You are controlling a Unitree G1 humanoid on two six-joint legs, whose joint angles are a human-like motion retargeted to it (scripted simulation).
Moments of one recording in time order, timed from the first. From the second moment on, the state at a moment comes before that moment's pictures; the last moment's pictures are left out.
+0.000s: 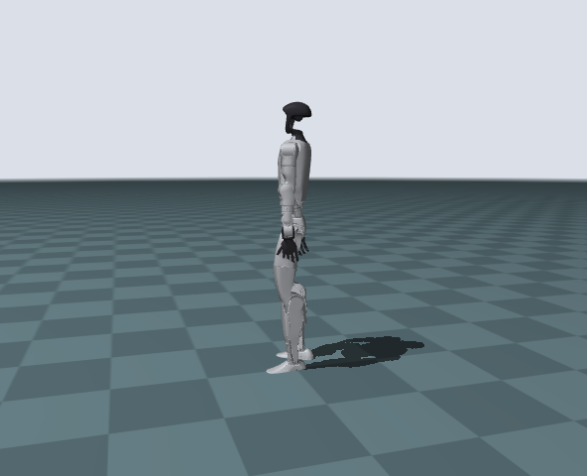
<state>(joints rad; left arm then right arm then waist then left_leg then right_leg) 0.07 0.05 0.39 1.57 0.17 0.08 -0.19 -0.01 -0.14 0.08 1.50 -0.50 0.16 0.18 -0.17 0.06 -0.12 -0.05 0.06 0.39 0.00 -0.04 -0.05 -0.03 0.03 -0.29 0.06 -0.07 -0.03</state>
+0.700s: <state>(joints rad) 0.05 0.06 0.35 1.53 0.22 0.10 -0.25 -0.01 -0.15 0.17 1.43 -0.76 0.22 0.21 -0.39 0.06 -0.08 -0.06 0.02 0.22 0.01 -0.02 -0.02 -0.05 0.06 -0.46 0.05 -0.04 -0.09</state>
